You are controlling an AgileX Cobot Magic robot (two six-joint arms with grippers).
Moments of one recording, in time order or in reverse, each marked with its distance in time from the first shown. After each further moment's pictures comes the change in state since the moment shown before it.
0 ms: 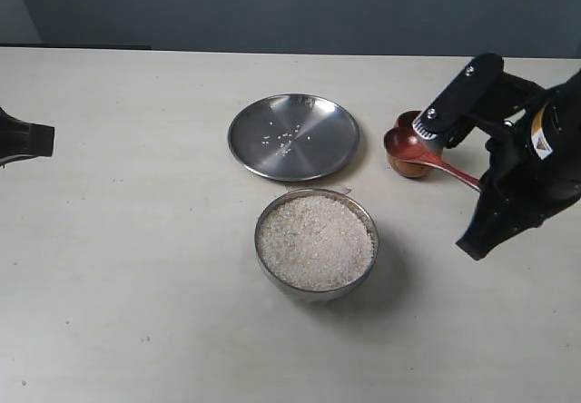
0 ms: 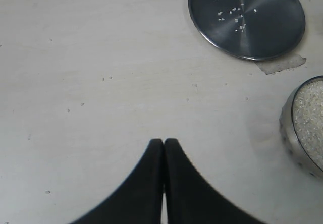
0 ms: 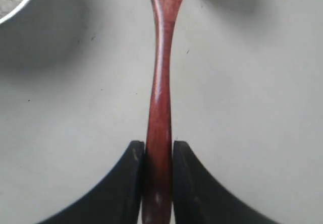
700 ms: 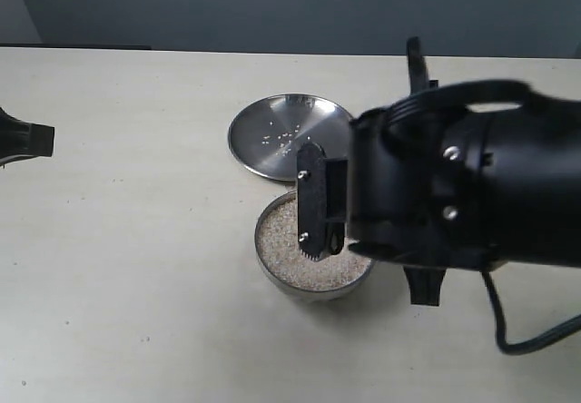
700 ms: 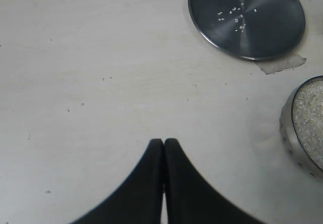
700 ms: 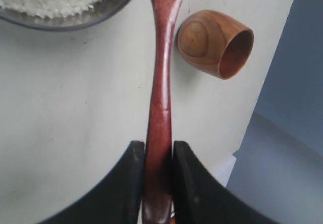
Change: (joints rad) left arm 0.000 0.000 0.000 0.000 0.000 0.000; right arm 0.480 0.264 -0.111 -0.436 0.243 0.000
